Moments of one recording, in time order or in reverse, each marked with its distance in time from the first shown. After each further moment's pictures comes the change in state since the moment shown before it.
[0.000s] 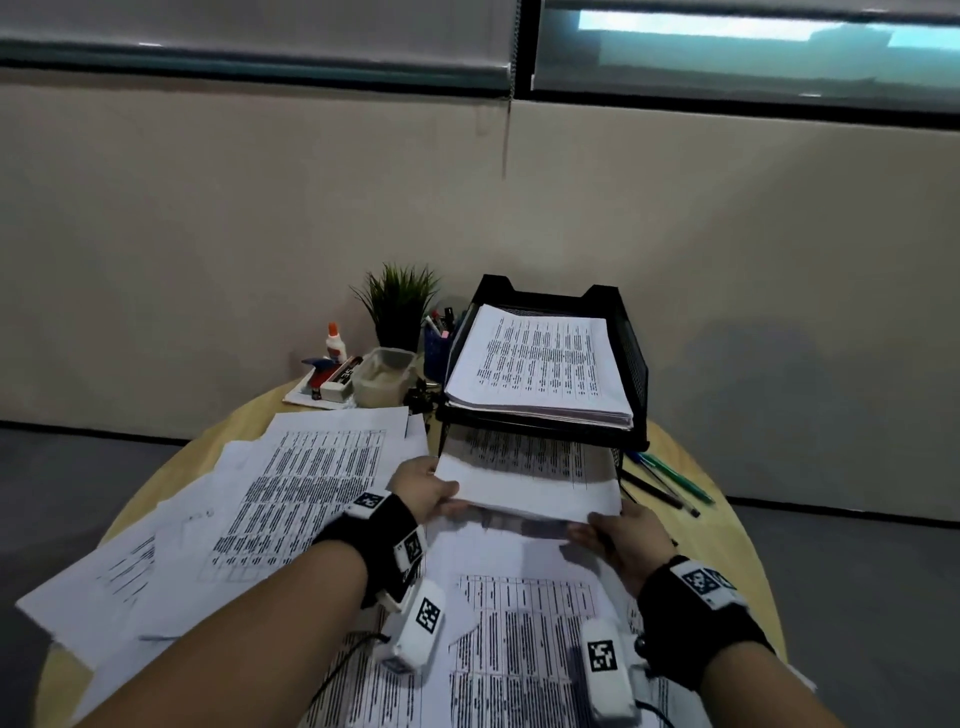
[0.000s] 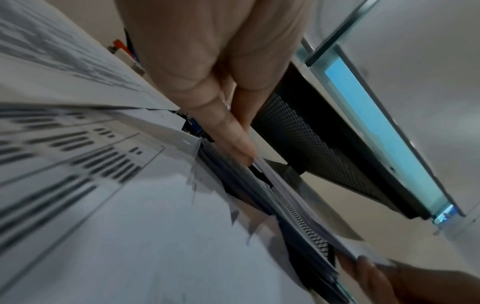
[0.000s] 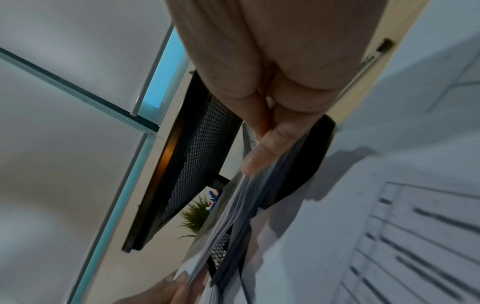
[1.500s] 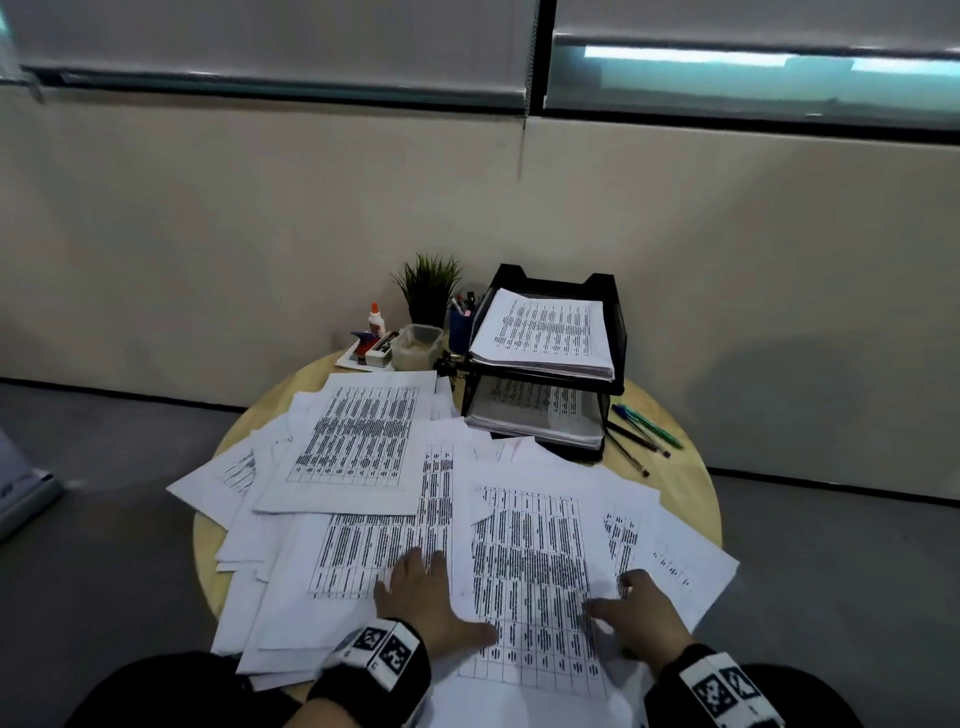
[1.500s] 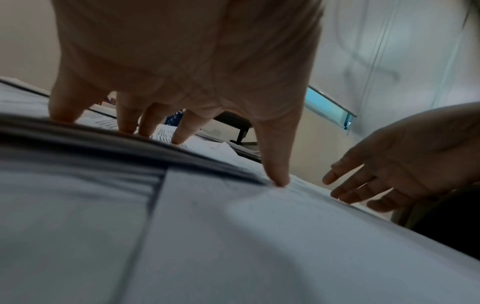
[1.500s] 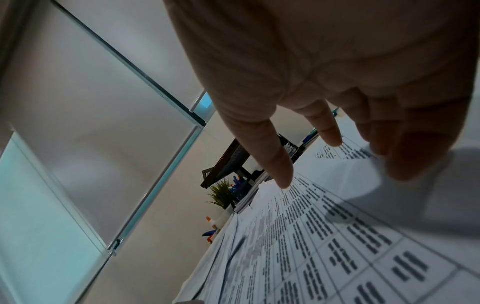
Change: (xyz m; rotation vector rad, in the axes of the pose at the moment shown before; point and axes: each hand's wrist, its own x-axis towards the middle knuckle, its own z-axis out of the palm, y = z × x) left_hand -0.217 -0.103 -0.008 1.278 -0.060 -0.084; right_hand -0.146 0.087 -0.062 -0.998 0.049 0.042
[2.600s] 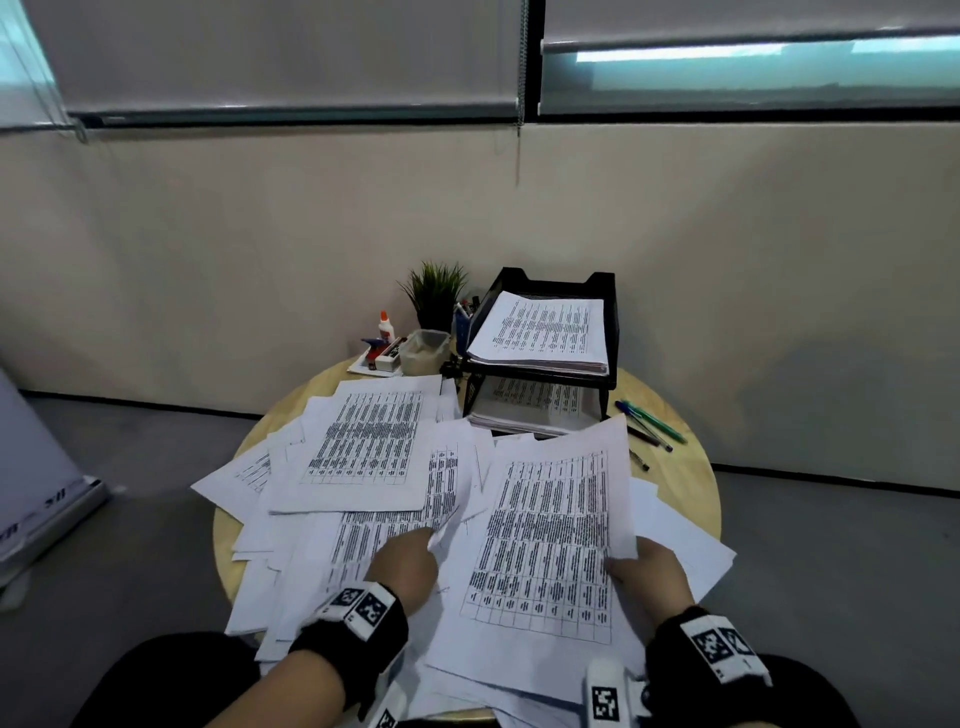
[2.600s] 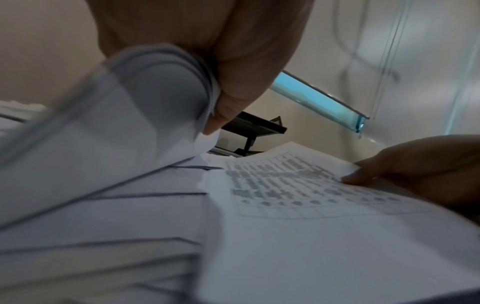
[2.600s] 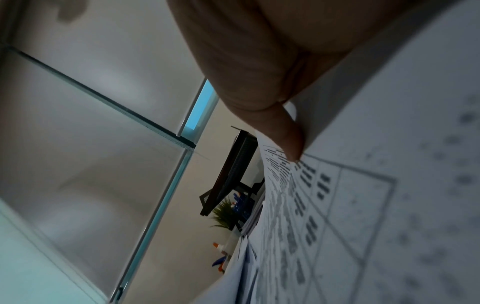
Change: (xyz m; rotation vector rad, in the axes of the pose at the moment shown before) left_hand 0.002 0.001 -0.027 -0.210 0.234 0.066; right_hand 0.000 0.002 -0.024 0.333 0.136 -0.208
